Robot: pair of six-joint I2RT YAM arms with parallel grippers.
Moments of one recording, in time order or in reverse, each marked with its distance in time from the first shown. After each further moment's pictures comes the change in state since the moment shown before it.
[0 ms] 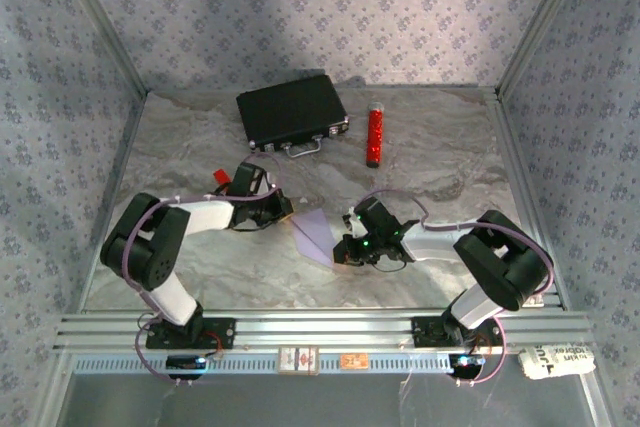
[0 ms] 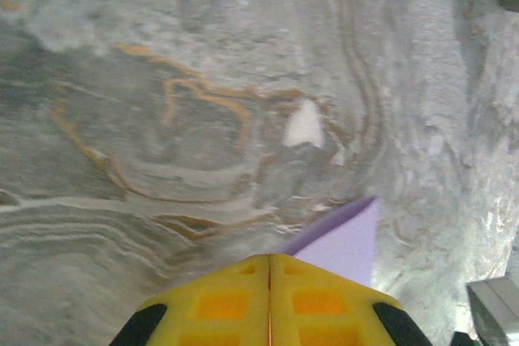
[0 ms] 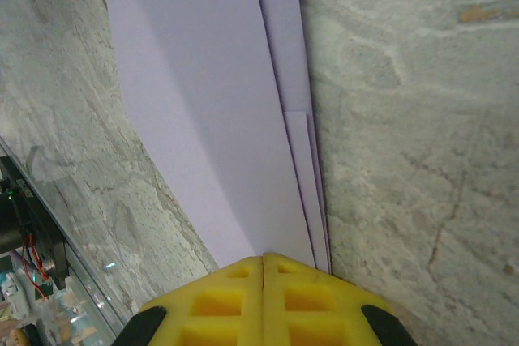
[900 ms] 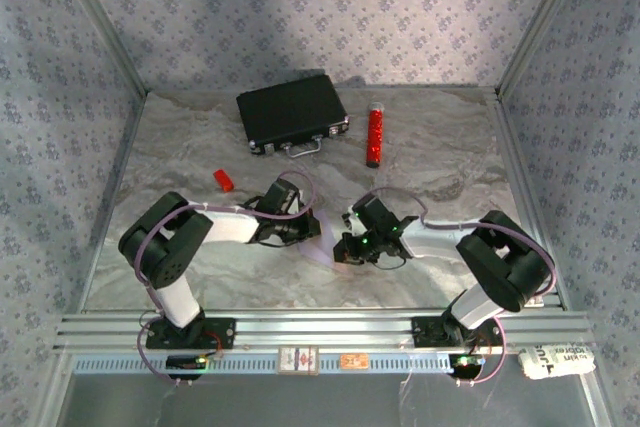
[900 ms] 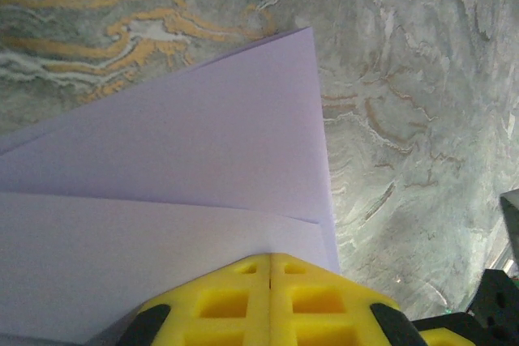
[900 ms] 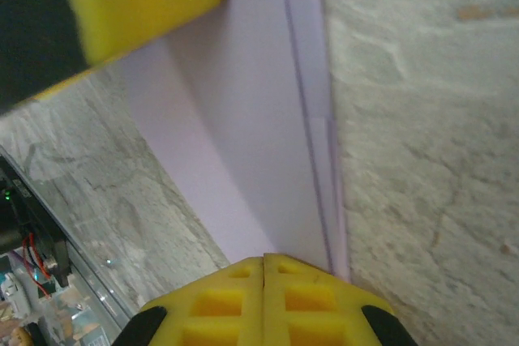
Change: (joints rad) left arm -0.240 0.090 -0.001 0.089 -0.019 -0.078; right arm 0.002 -0.011 0.066 -0.107 0.000 0.001
